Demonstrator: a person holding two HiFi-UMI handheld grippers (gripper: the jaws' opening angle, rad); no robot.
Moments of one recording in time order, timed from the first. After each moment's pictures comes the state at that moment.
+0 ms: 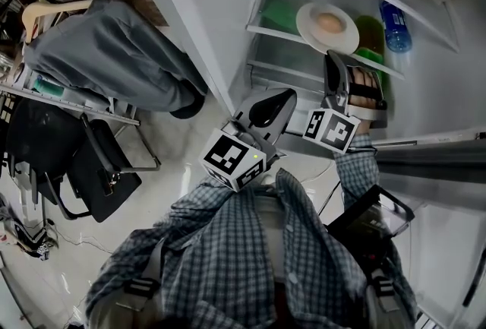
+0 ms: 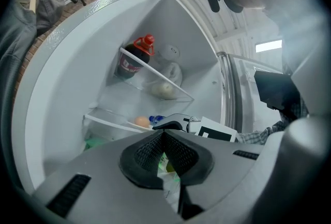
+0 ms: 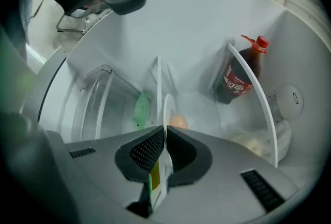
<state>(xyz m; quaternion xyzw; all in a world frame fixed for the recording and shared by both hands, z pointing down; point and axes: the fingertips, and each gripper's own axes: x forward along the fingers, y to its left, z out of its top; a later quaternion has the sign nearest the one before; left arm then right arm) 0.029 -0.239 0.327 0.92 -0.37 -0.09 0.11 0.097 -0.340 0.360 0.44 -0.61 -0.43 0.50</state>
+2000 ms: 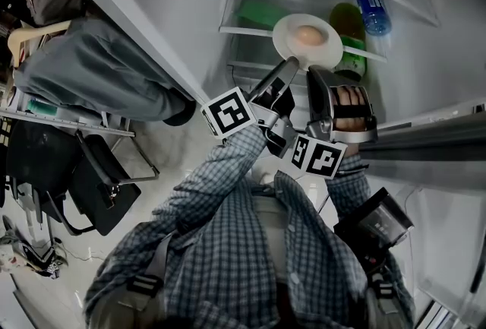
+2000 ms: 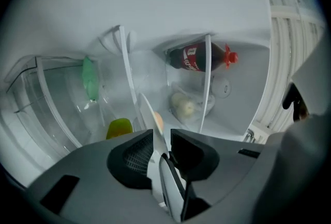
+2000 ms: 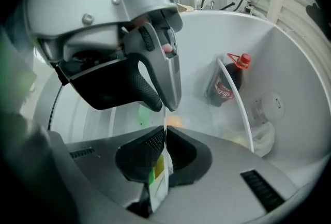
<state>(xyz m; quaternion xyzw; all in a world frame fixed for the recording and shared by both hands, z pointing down) 0.073 -0.303 0.338 0.76 -0.23 -0.32 0.52 0.103 -0.279 0.351 0.44 -0.61 -0.44 0.49</state>
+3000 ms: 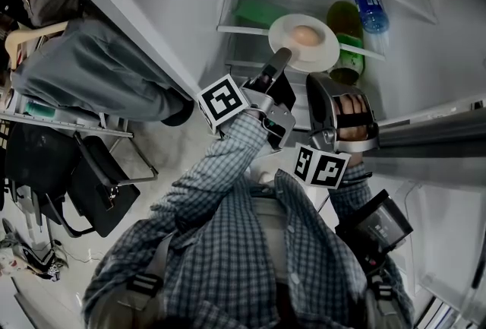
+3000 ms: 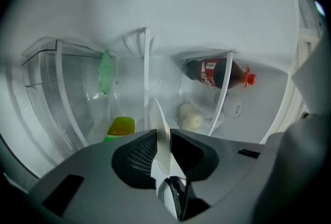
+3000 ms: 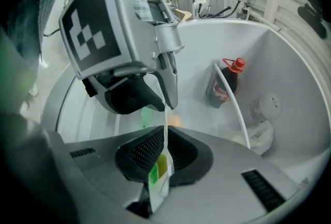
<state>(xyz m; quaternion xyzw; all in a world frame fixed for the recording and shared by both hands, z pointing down) 0.062 -0.319 0.345 0.69 -0.24 -0.35 0.59 0.102 -0.256 0.346 0.43 -0.63 -0.44 0.48</state>
